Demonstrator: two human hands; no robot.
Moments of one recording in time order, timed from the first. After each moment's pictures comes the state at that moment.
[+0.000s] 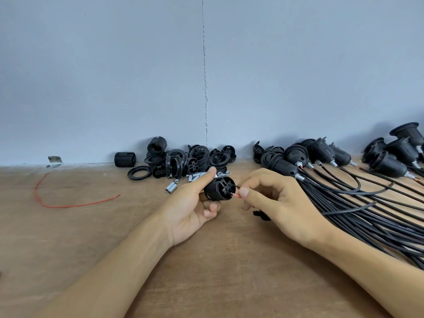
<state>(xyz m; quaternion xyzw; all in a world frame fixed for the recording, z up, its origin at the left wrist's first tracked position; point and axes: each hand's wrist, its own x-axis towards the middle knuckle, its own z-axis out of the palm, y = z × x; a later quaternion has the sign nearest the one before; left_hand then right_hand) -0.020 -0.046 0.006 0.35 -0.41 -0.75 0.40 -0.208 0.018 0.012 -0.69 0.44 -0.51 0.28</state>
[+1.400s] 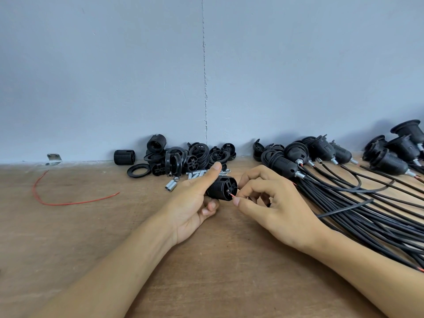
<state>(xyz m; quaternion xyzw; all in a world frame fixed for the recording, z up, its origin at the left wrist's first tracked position) -0.027 -0.042 0.006 0.37 -0.45 -0.69 0.42 -0.200 0.023 0.011 -0.73 0.49 -0.45 0.17</state>
